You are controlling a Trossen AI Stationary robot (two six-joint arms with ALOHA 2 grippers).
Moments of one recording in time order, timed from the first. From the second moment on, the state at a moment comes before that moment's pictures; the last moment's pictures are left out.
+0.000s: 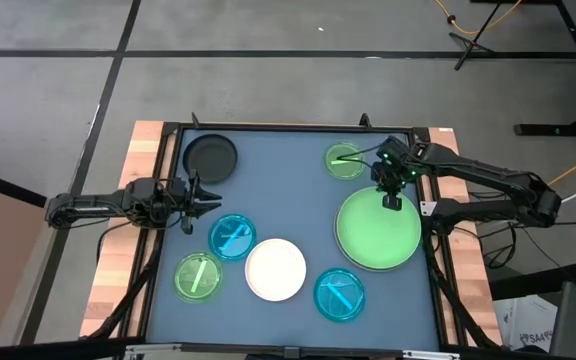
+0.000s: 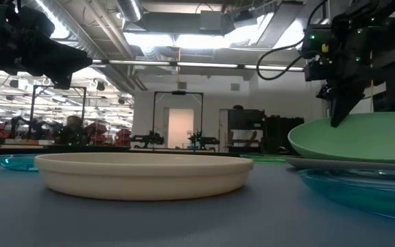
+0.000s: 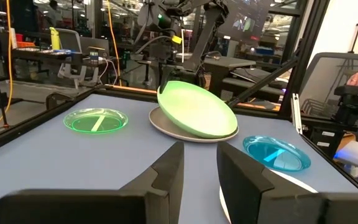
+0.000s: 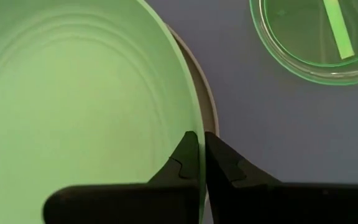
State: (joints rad) left arm 0.07 0.00 0.01 0.01 0.00 -0.15; right arm -0.56 1.08 0.74 -0.91 -0.14 -0.40
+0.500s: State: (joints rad) left arm 0.07 0.00 0.01 0.01 0.00 -0.15; right arm -0.56 1.15 0.74 -0.91 -0.14 -0.40
